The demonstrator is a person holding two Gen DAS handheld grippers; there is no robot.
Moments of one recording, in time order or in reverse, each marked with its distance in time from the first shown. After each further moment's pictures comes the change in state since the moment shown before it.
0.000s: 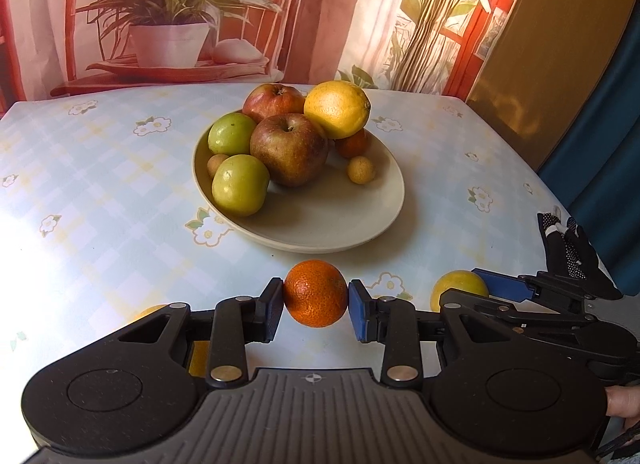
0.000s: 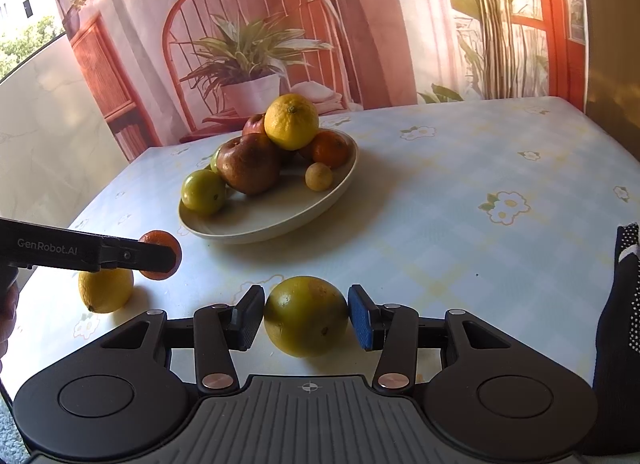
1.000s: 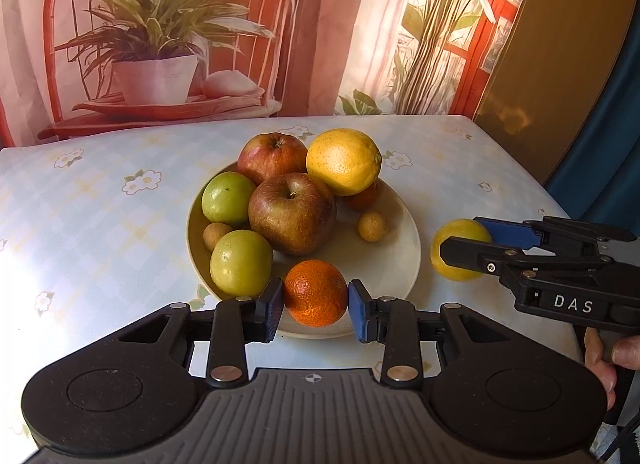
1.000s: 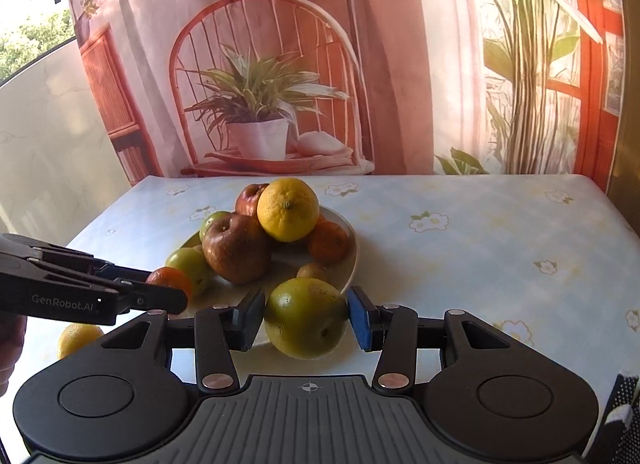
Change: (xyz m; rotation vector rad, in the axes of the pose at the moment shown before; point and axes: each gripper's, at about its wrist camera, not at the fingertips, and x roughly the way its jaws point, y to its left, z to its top) left arm 0.025 0.000 0.047 0.052 -0.030 0.023; right arm 0.033 -0.010 0.080 -0.109 -0.066 0.015
